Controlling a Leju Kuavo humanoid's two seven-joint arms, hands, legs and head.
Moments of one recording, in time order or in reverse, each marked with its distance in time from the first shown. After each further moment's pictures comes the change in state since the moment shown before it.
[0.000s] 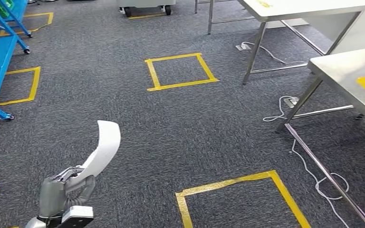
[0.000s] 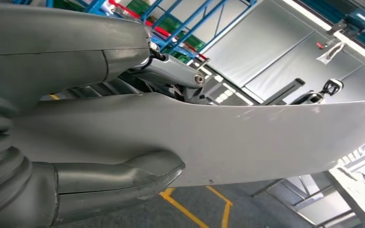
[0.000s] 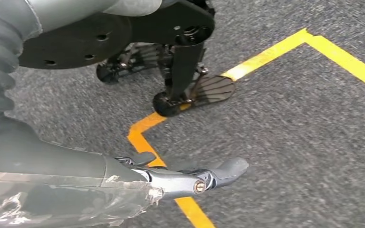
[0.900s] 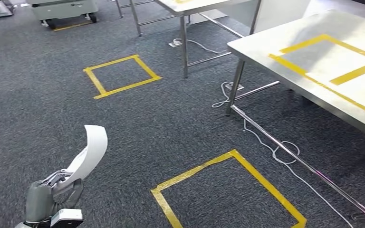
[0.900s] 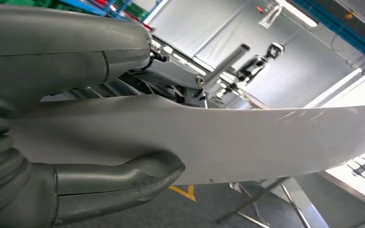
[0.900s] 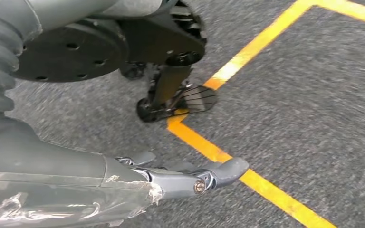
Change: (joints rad) left arm 0.047 -0.047 0.146 -0.006 -0.017 -0.079 -0.063; right arm -0.005 0.021 0.002 0.004 0.046 -0.026 0.008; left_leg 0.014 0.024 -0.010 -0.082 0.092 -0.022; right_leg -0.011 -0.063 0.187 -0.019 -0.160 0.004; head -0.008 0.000
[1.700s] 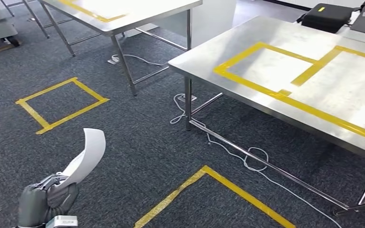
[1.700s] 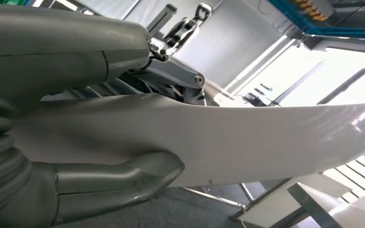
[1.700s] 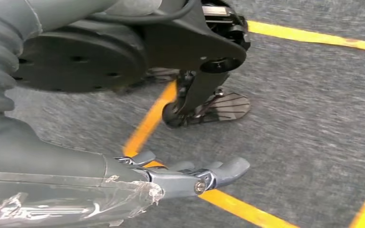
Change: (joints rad) left arm 0.053 -0.018 0.035 -0.053 -0.030 0.002 -0.028; right arm 0.003 0.012 0.004 0.009 0.029 0.001 0.003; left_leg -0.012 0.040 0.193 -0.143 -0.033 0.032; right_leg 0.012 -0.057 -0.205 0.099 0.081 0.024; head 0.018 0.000
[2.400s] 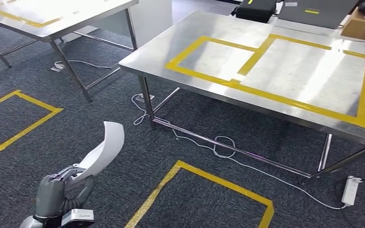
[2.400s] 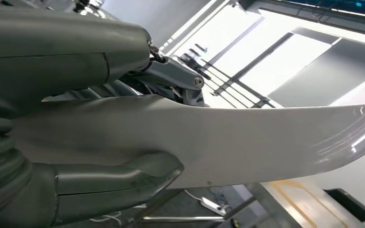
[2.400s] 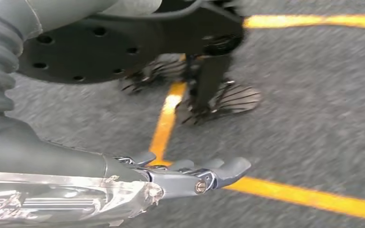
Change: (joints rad) left arm -0.074 0.037 -0.139 0.008 -0.041 0.026 0.082; right arm 0.004 -0.020 -0.011 0.001 -0.029 0.032 -0.013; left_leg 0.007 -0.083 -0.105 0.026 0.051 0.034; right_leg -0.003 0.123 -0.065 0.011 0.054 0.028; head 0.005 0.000
